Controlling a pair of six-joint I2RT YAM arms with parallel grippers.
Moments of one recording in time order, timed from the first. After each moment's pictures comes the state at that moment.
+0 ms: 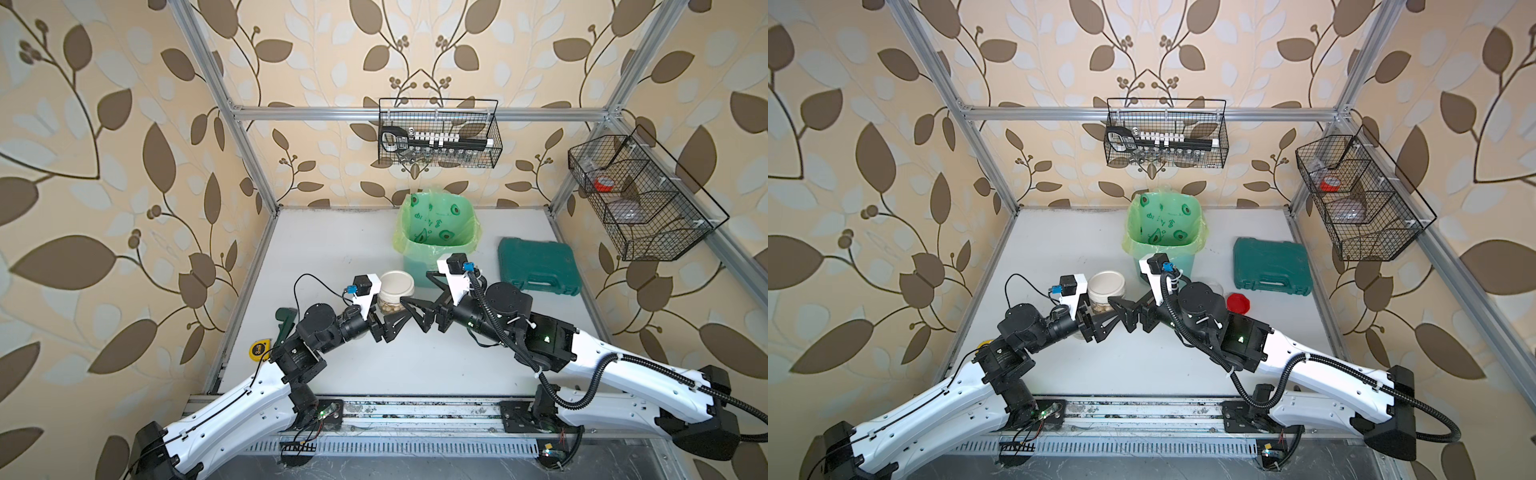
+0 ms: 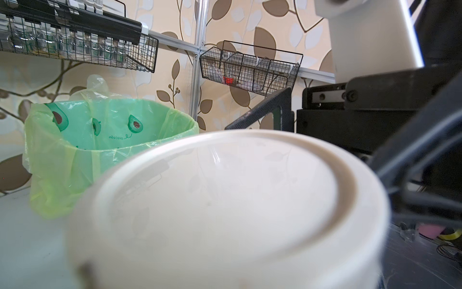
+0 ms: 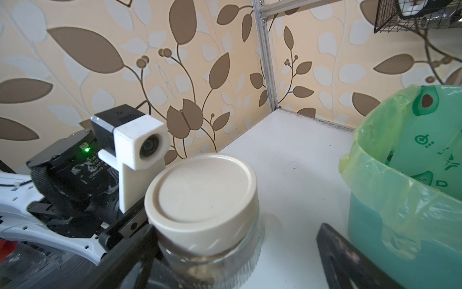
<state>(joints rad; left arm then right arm) -0.76 0.67 0.47 0.27 0.28 -0.21 1.08 1.02 0.96 -0.09 0.19 0.33</state>
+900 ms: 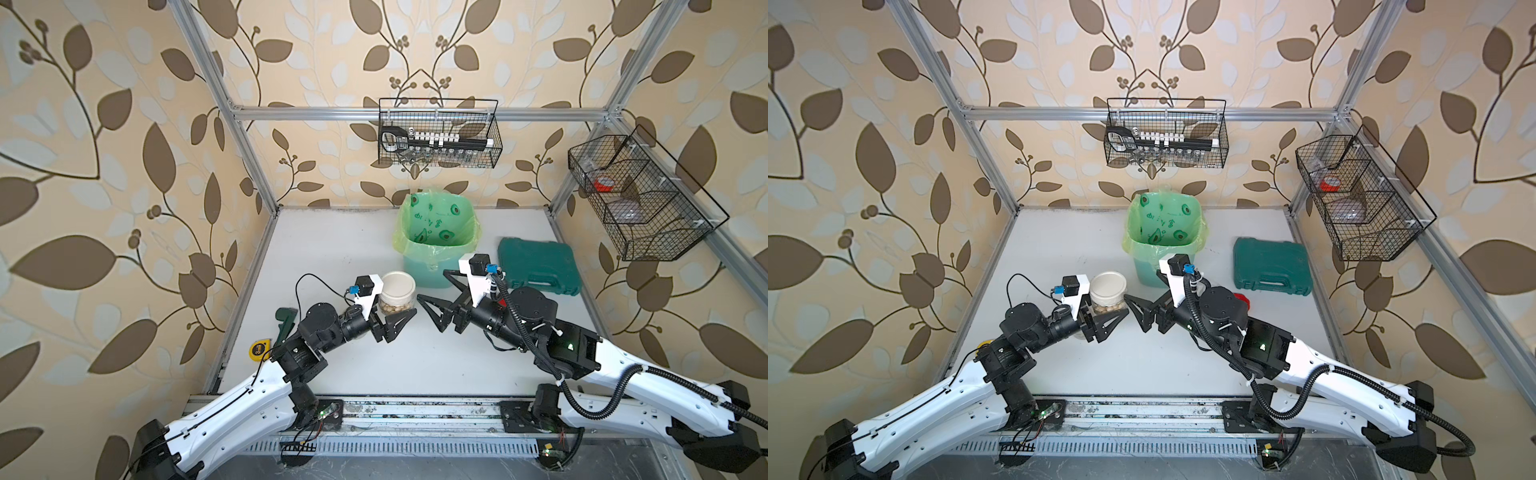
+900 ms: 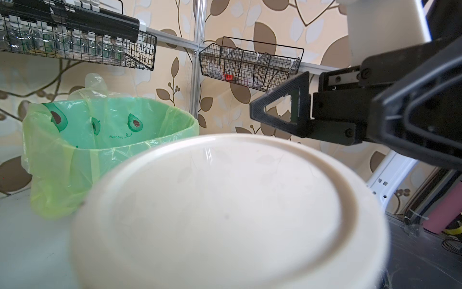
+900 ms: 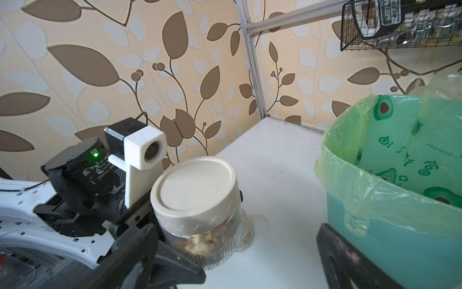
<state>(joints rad) -0.77 0.69 0.47 0.27 0.28 -0.19 1.07 0.91 0.93 -0.14 0.23 0.32</state>
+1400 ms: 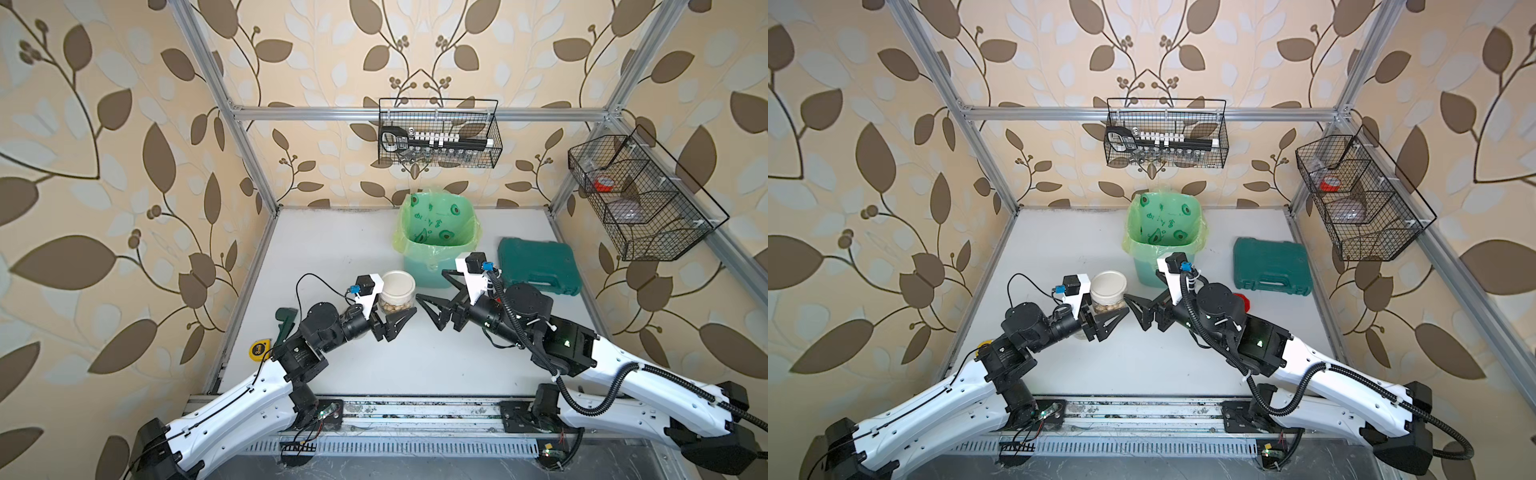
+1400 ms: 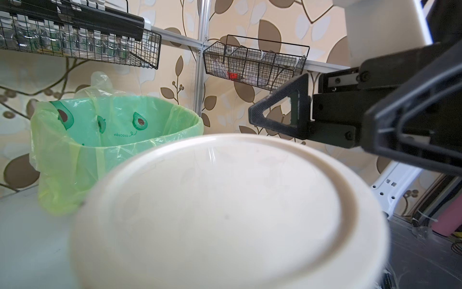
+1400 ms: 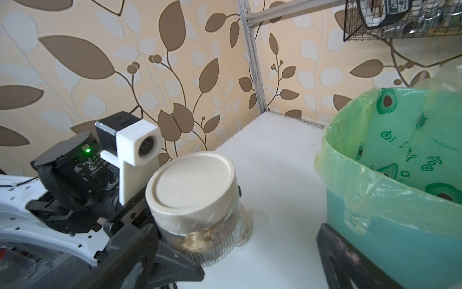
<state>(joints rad) -0.77 0.70 0.47 0.27 0.25 -0.18 1.04 0.94 0.94 -0.16 0.17 0.32</state>
